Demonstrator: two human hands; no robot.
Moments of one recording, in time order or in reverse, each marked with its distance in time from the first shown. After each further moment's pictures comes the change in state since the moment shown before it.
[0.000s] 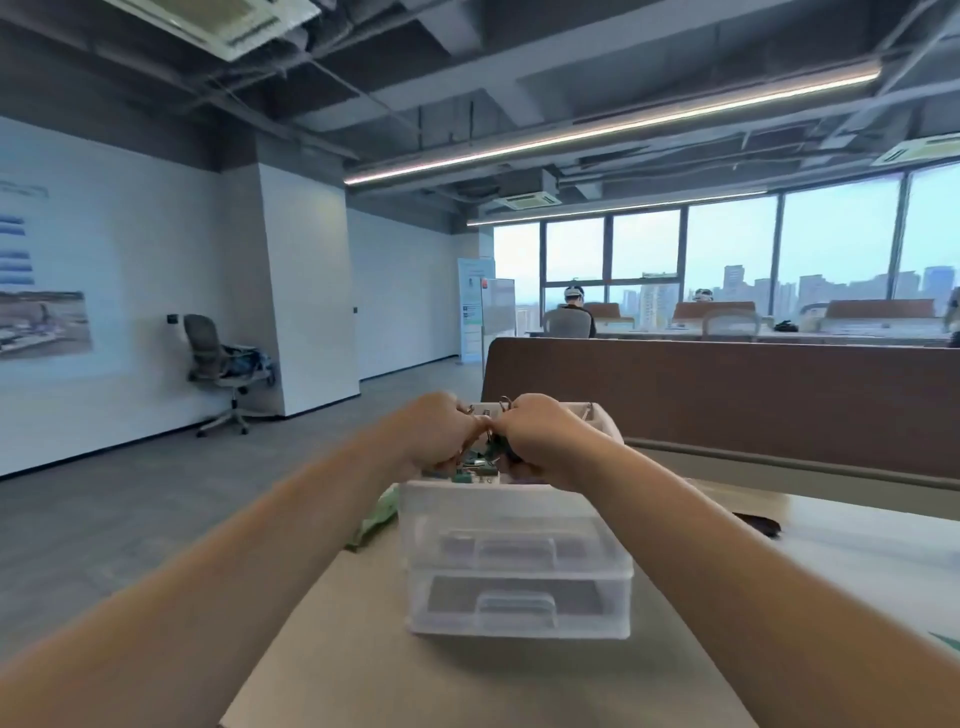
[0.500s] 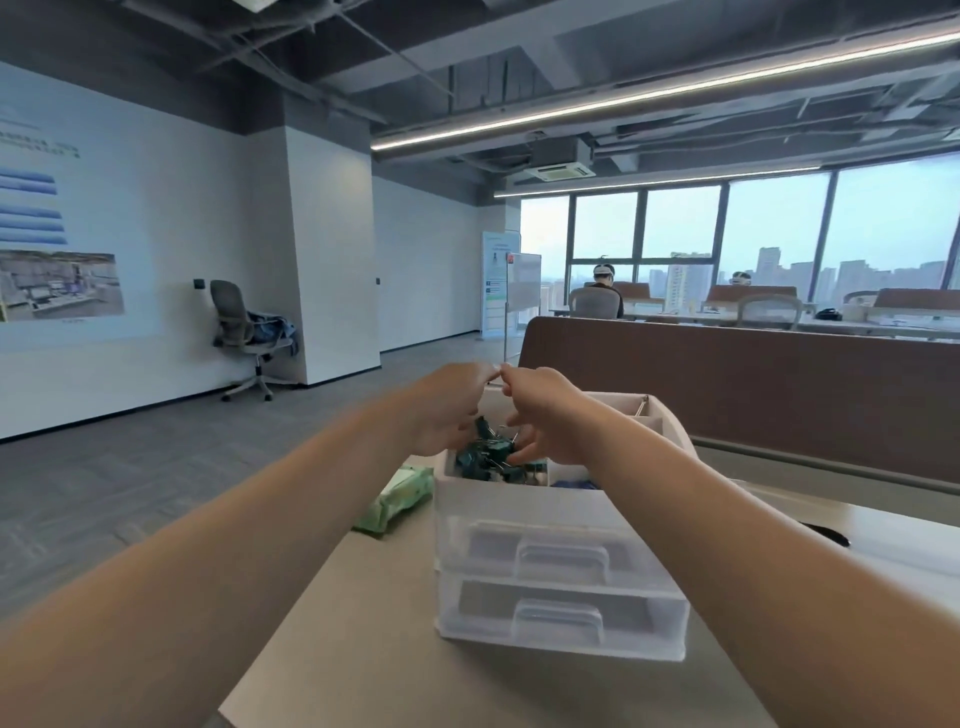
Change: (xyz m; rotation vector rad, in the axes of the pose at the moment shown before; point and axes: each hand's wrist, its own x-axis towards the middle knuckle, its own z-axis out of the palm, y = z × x) left_hand 0.051 -0.031 -0.023 -0.509 -0.091 -0.247; right_hand 0.071 -0.021 0.038 0.119 -0.064 0.168
